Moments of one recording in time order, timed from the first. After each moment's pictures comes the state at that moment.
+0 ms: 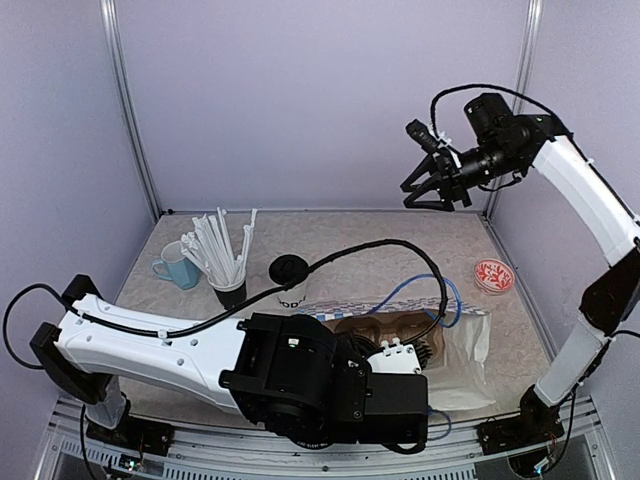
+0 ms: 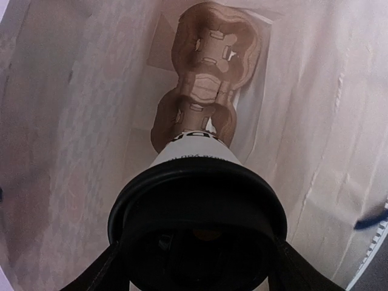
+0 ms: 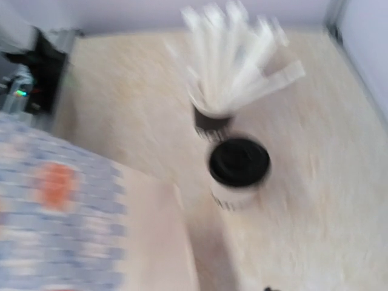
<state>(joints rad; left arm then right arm) -1.70 2.01 2.05 -1.36 -0.77 -0.29 0.40 1.61 1.96 -1.20 -0.87 -0.77</state>
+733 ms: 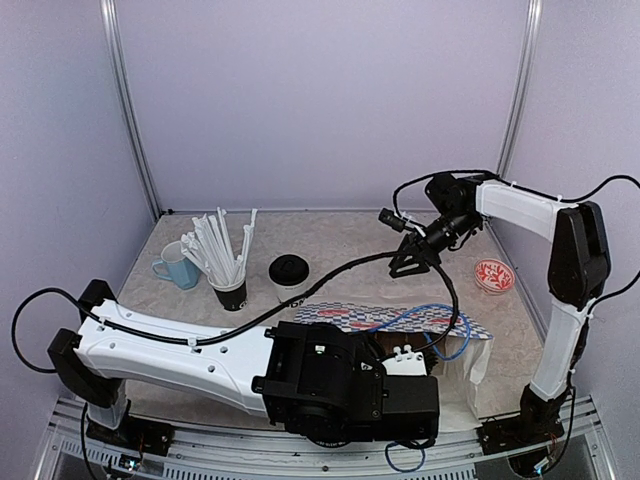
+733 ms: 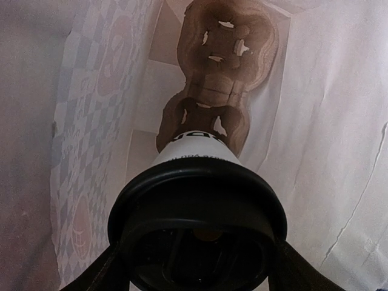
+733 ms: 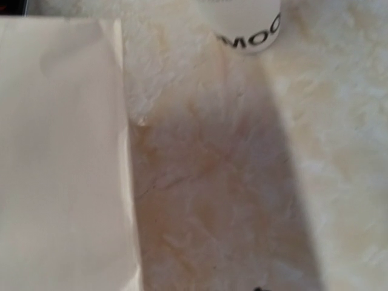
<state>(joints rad) -1.68 2.07 2.06 -1.34 -0.81 -0.17 0.36 1.90 1.62 -1.04 -0.81 -0.79</state>
